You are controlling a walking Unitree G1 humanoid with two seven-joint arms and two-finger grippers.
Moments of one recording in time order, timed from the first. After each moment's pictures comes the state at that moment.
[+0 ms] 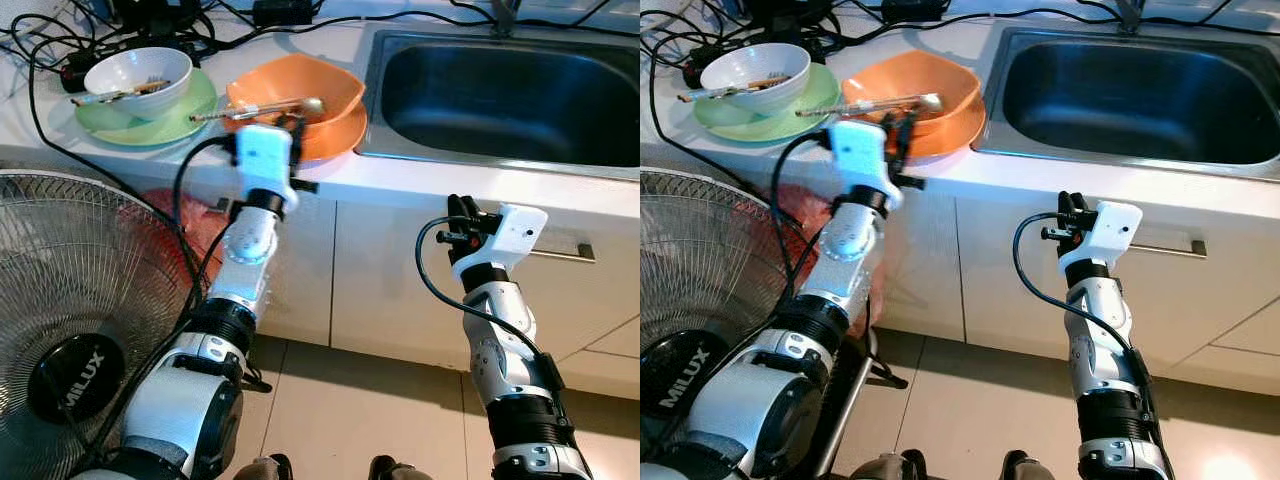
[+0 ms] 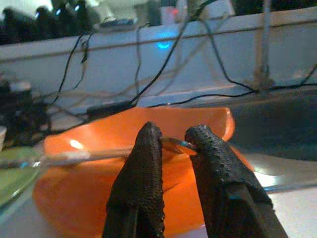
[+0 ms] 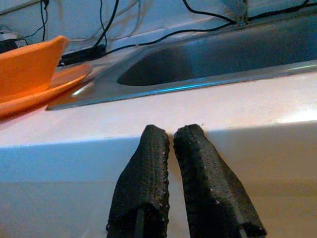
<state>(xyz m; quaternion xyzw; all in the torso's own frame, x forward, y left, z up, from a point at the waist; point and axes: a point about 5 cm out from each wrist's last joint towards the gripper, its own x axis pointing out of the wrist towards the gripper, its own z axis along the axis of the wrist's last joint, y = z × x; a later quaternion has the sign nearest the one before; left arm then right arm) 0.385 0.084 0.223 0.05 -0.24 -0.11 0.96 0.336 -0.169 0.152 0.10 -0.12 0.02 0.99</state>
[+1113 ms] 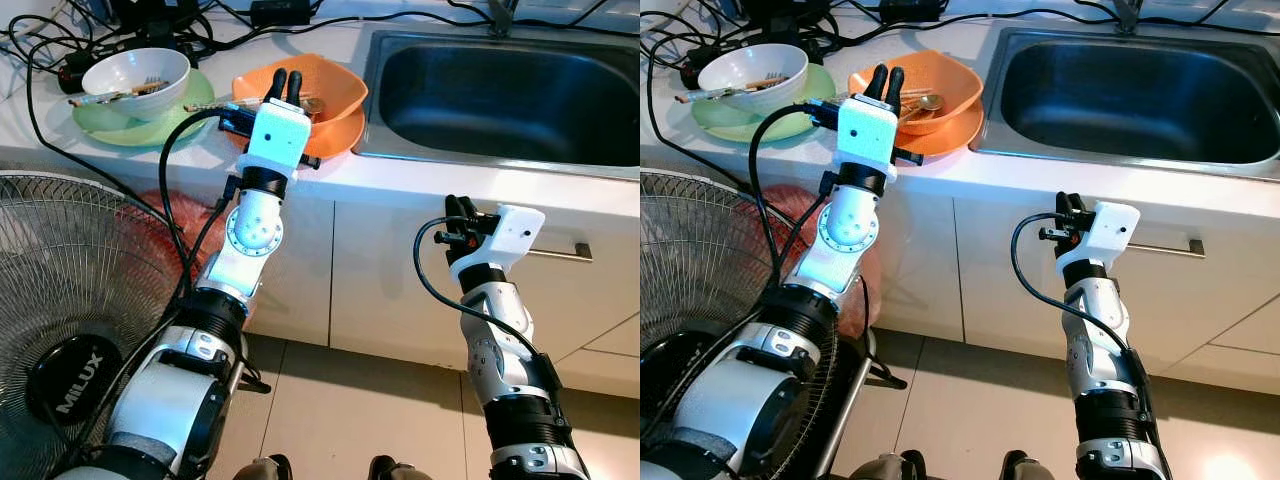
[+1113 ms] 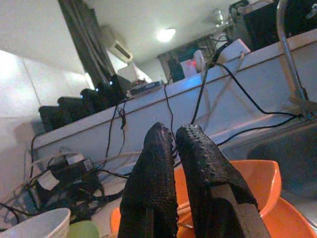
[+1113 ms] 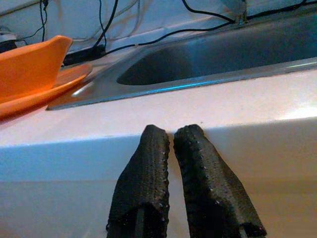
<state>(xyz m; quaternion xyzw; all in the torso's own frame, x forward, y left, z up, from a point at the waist) 0.377 0.088 0.257 0.14 -0.34 -0.03 0.93 0.336 -0.167 0.151 0.11 -0.12 0.02 0.99</state>
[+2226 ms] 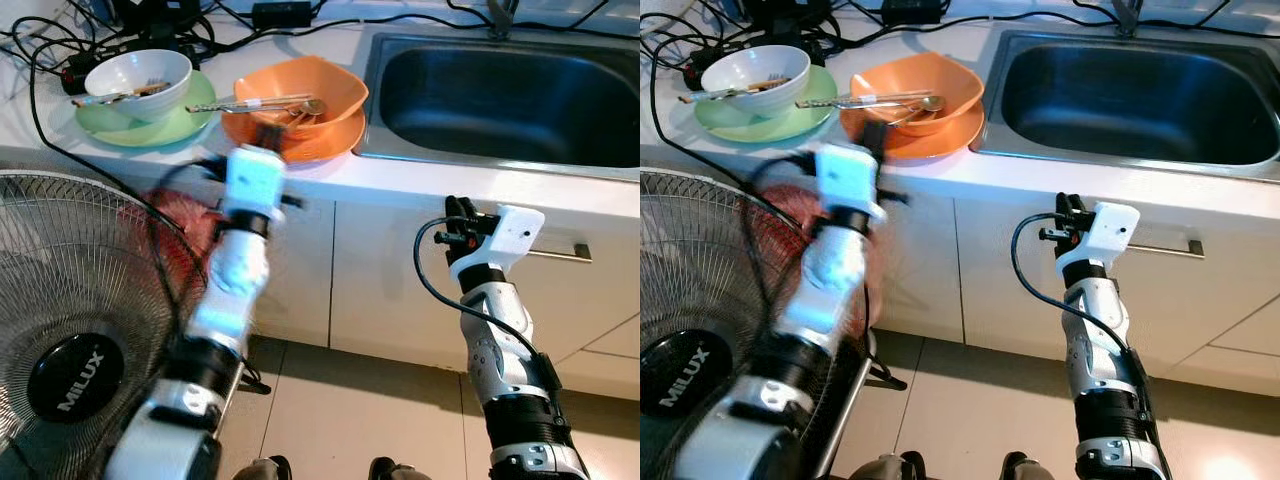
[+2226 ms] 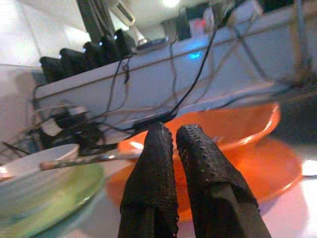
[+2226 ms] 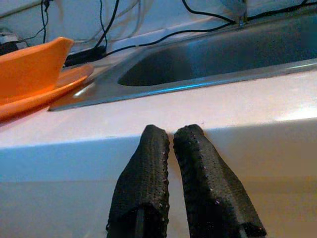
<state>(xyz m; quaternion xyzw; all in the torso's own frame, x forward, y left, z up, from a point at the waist) 0.362 0.111 0.215 0.12 -0.27 -0.02 0.96 0.337 -0.167 0.150 0.11 -0.12 0.02 0.99</state>
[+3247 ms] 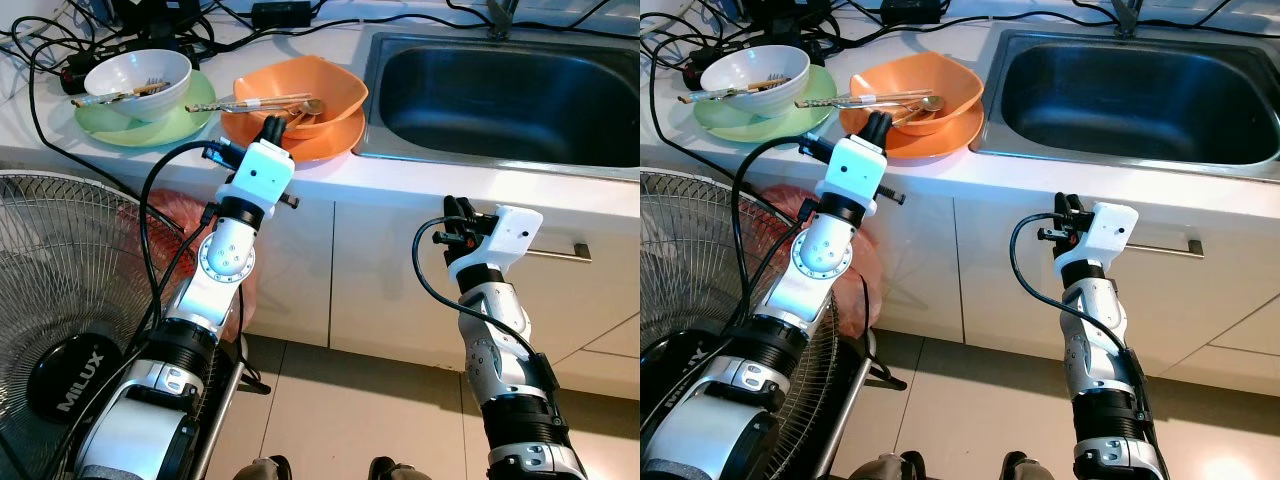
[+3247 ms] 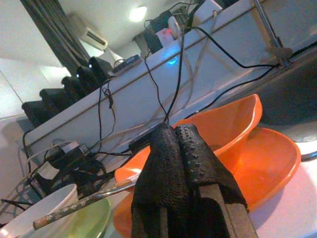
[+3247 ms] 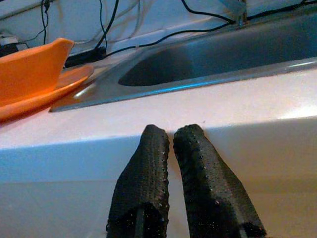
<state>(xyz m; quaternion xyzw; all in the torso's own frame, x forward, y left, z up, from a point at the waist) 0.367 0.114 0.224 0.23 -0.29 -0.07 0.93 0.337 -0.165 0.150 0.11 -0.12 0.02 0.99</state>
